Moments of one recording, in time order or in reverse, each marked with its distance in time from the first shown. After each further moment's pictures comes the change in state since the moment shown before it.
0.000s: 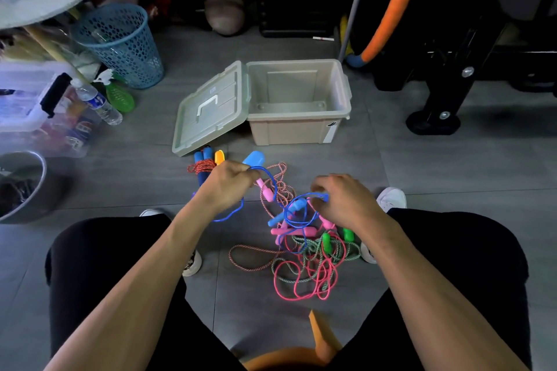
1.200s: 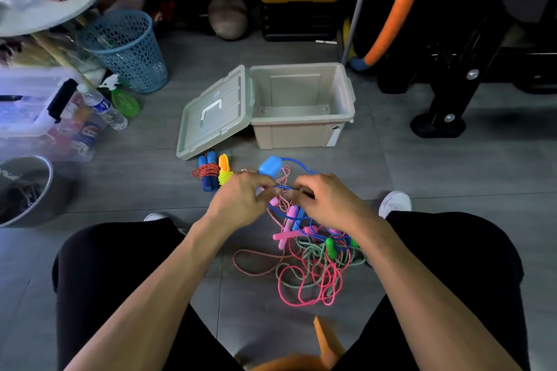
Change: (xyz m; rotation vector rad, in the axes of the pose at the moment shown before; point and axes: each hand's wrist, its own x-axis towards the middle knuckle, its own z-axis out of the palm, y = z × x) left_hand -0.006 -0.009 0.016 0.302 0.071 0.407; right_hand 0.010 -0.027 -0.003 0.313 -0.017 -0.163
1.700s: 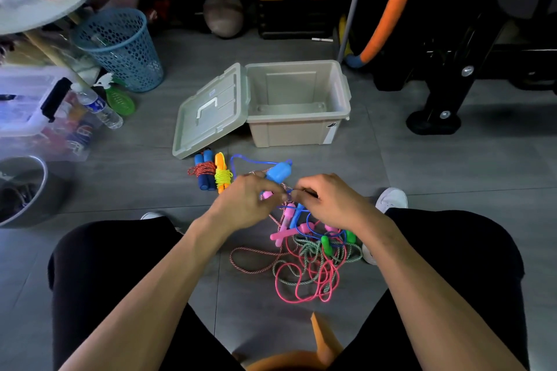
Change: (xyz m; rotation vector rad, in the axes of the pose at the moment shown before) left_hand 0.002 -0.004 0.013 -0.038 -0.121 0.091; right_hand -0.009 0.004 -0.009 0.038 -0.063 0.018
